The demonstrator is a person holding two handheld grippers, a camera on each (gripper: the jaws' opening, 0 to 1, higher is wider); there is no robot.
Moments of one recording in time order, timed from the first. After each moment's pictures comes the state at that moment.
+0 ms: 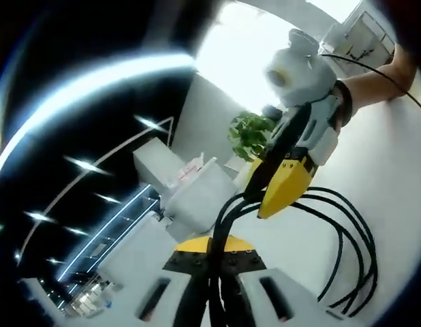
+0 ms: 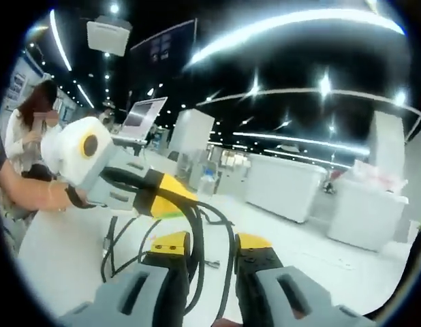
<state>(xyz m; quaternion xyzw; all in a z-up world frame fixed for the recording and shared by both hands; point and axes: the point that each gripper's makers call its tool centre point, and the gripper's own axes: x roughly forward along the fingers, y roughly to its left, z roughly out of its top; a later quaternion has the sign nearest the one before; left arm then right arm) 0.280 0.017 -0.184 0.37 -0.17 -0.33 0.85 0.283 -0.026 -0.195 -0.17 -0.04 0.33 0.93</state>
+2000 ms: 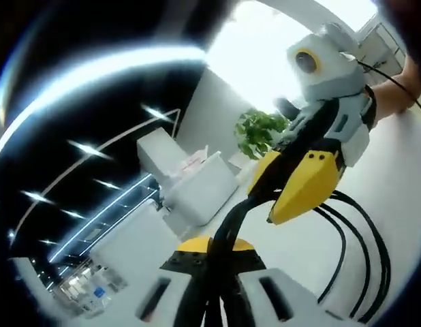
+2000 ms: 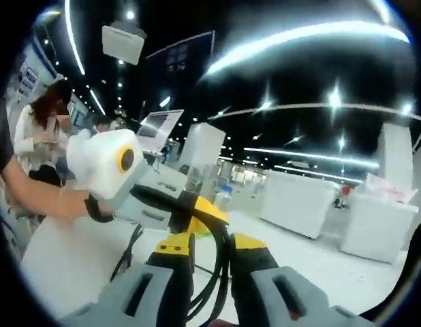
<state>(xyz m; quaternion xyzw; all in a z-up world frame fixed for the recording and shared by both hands) 0.297 0.031 -0.188 0.32 -0.14 -0.32 0.88 0.254 0.008 -0.178 -0.10 -0.10 0.41 0.90</state>
